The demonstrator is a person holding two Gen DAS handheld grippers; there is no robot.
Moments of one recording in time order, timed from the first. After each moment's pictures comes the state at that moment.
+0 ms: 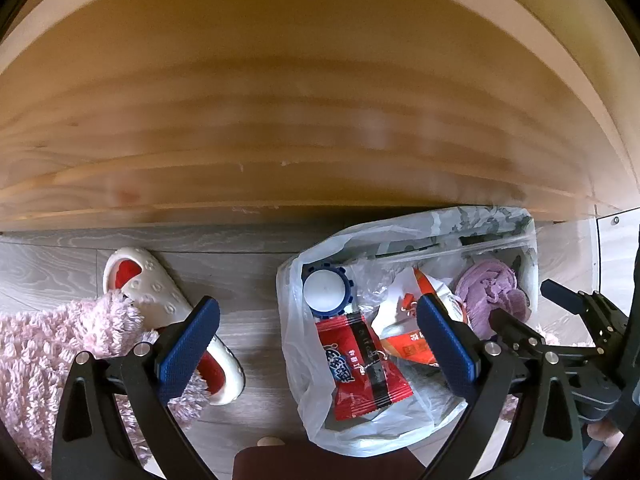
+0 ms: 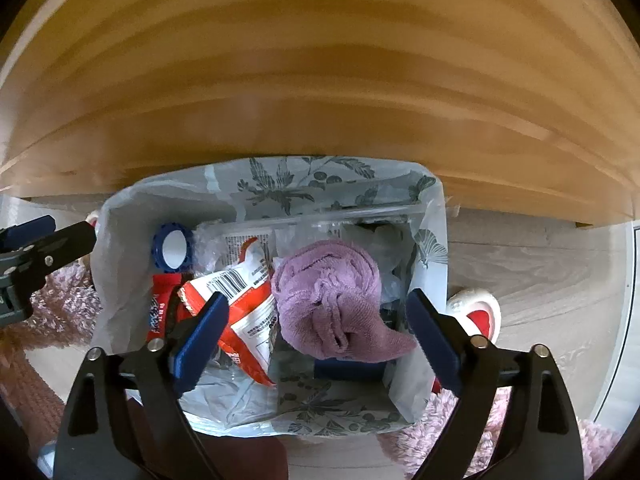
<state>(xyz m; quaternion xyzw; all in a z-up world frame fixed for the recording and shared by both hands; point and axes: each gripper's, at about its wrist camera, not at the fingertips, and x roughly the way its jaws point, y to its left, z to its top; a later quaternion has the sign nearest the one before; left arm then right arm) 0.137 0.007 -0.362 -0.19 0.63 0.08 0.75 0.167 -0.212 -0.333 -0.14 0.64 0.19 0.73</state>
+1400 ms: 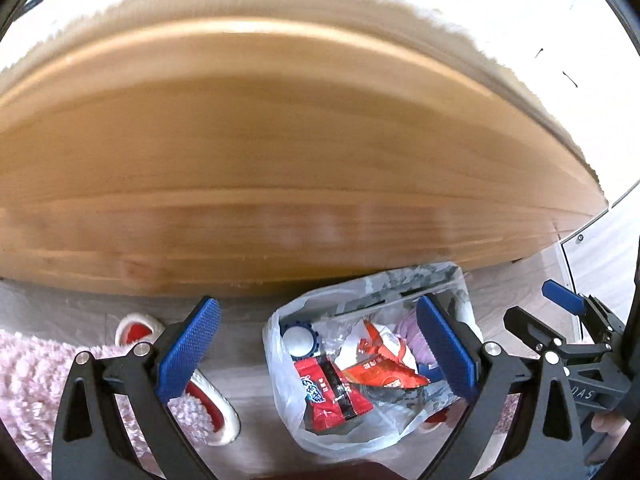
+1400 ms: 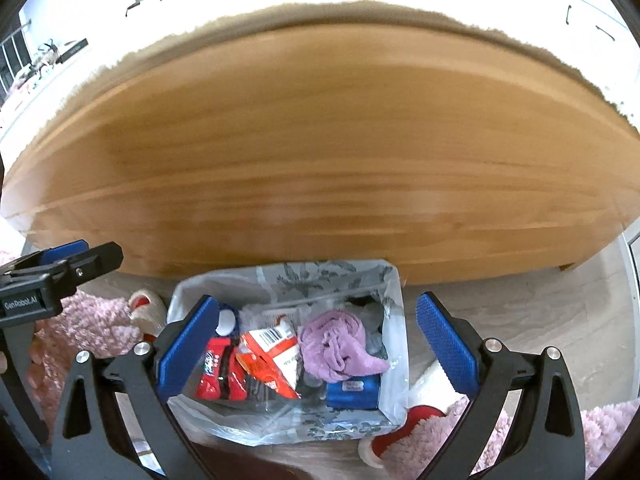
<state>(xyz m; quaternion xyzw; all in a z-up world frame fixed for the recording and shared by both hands) 0.105 0.004 -0.260 -0.16 0.49 0.05 0.86 0.135 -0.248 -0.222 -0.06 0.49 0.22 0.84</state>
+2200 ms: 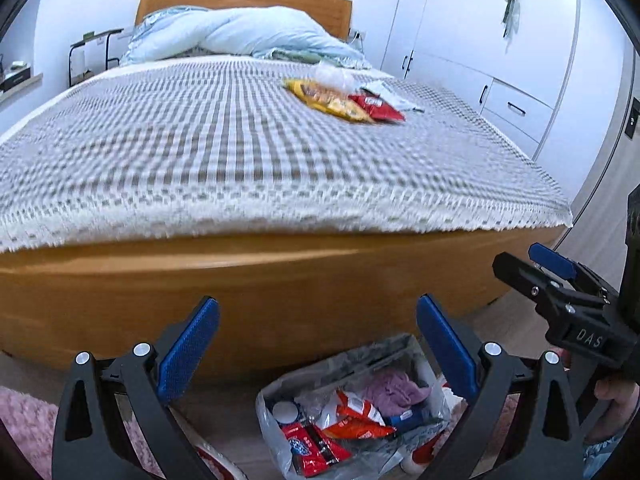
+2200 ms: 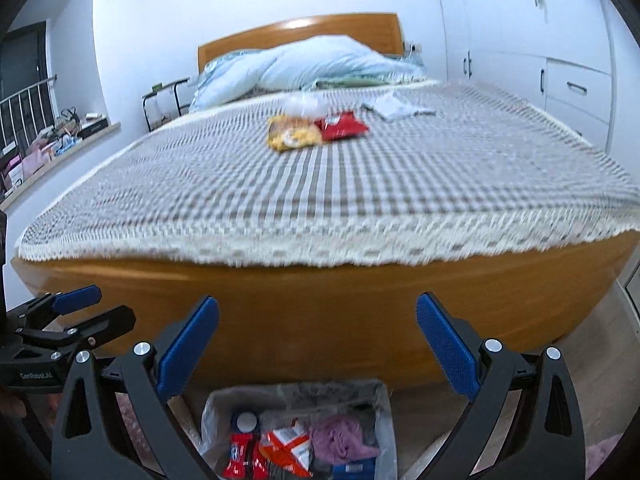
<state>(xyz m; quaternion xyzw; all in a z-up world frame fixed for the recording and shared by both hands) 0.099 -0.020 -0.156 -0.11 0.35 0.02 0.93 0.142 -0.262 -0.124 0.00 0.31 0.23 0.92</state>
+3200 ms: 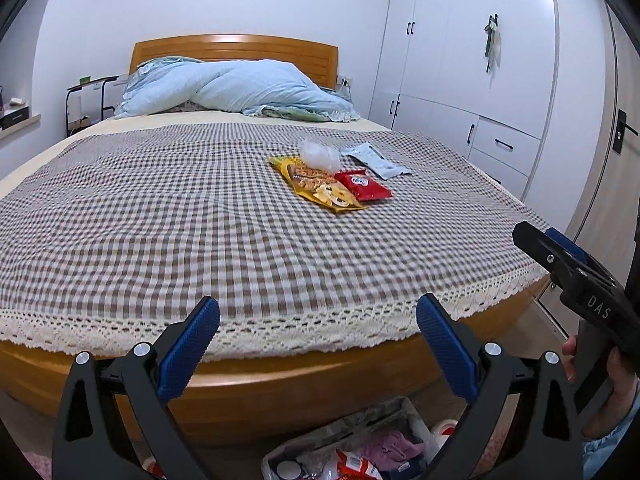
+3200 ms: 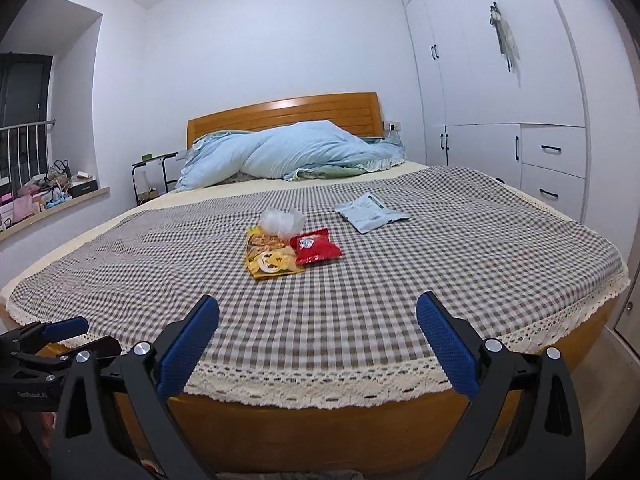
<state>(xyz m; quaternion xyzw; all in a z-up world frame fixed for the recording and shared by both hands) 0.126 -0.016 -0.098 -0.09 0.27 0.01 0.96 0.163 -0.274 -0.057 0.03 0.18 0.20 0.96</state>
